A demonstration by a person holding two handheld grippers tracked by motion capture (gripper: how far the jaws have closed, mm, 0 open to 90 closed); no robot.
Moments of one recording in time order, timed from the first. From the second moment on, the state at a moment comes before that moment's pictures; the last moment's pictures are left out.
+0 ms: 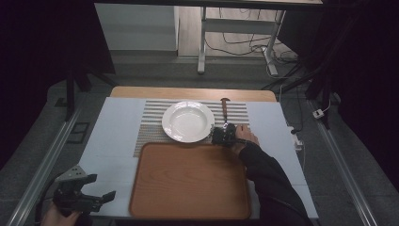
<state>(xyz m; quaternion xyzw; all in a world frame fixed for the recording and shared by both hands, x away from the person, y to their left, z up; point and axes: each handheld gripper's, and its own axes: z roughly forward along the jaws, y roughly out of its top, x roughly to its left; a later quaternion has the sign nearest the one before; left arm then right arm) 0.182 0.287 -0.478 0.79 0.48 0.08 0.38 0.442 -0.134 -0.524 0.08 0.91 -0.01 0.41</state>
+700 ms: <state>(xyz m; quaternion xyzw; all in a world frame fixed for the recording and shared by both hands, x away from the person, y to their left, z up) 0.182 0.287 -0.477 0.79 0.48 0.08 0.38 0.420 -0.135 -0.506 0.04 0.89 -0.01 0.45</state>
